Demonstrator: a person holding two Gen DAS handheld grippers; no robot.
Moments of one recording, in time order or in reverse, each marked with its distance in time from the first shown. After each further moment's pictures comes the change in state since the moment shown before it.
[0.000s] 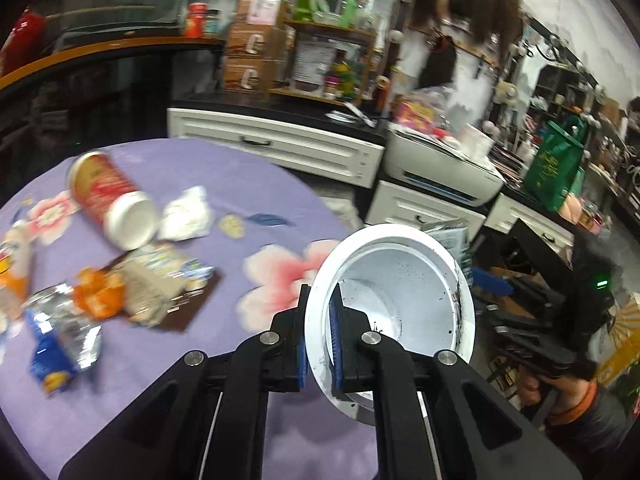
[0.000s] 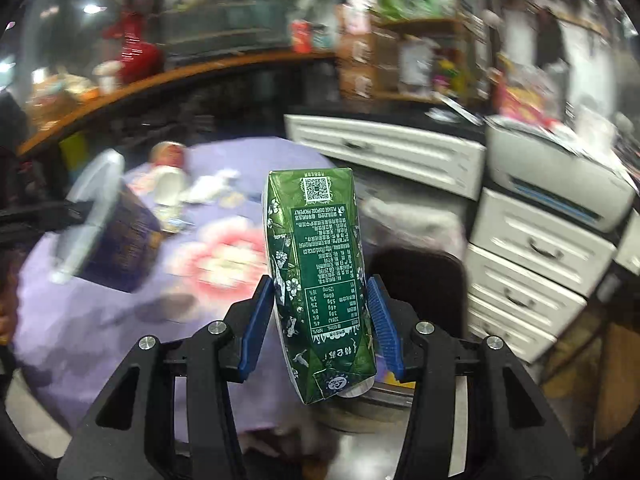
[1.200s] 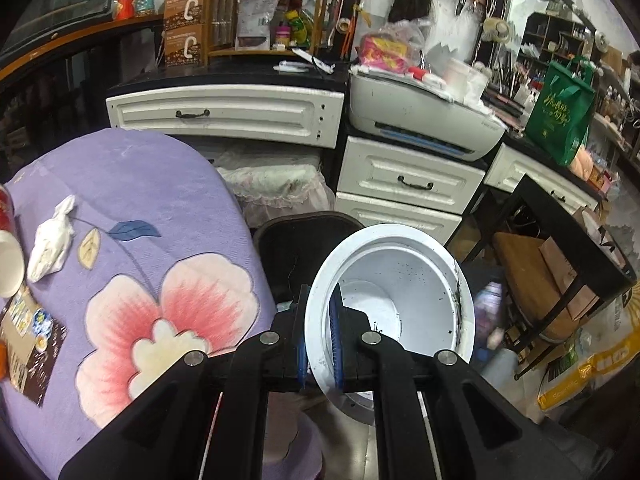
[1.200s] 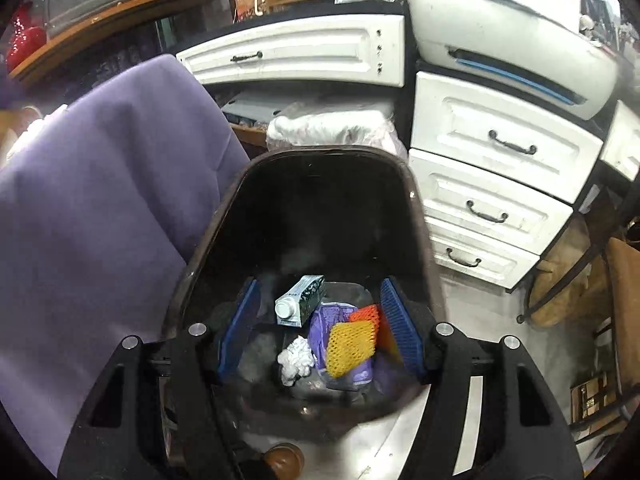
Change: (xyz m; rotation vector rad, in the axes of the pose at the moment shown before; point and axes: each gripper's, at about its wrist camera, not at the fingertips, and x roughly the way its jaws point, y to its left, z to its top) left arm 0.139 -0.085 0.015 0.109 0.153 -0.003; right arm 0.141 -0.094 -0.069 0.167 0.181 -0.205
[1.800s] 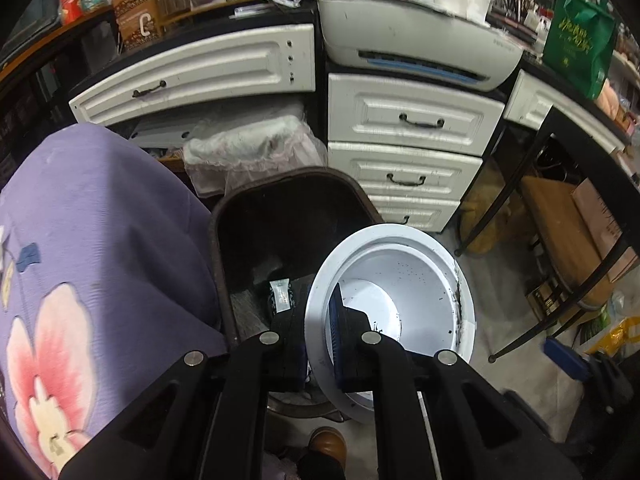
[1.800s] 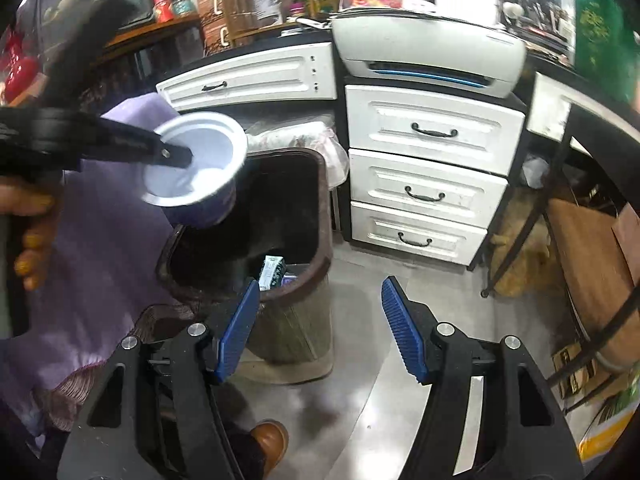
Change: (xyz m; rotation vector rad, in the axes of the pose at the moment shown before) left arm 0.104 -0.051 0.002 0.111 0.176 0.078; right arm -0.116 -0.064 -0.065 0.096 -0.059 -0.055
